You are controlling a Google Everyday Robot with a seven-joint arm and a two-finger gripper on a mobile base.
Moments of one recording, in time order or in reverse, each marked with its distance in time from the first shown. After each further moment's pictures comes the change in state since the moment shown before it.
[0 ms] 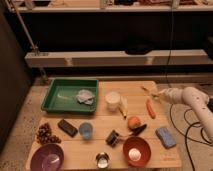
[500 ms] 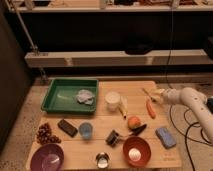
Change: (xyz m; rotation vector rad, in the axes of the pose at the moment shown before) arm -0.008 -0.006 0.001 -0.020 0.010 -0.020
